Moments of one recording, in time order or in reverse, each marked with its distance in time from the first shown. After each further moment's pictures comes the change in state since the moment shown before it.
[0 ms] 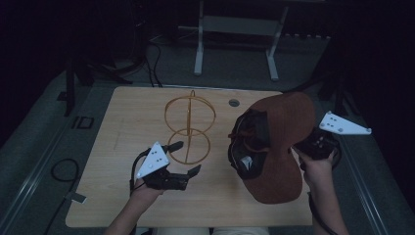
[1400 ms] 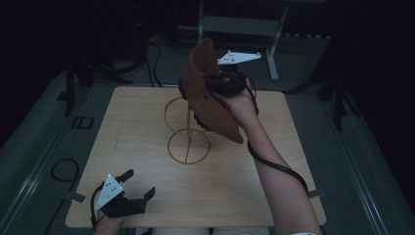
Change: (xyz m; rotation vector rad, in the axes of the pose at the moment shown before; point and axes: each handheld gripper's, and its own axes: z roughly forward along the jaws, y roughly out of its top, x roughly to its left) left arm 0.025 -0.119 -0.080 0.069 0.240 -0.183; right arm 0.012 0.073 0.228 0.230 0.079 -0.053
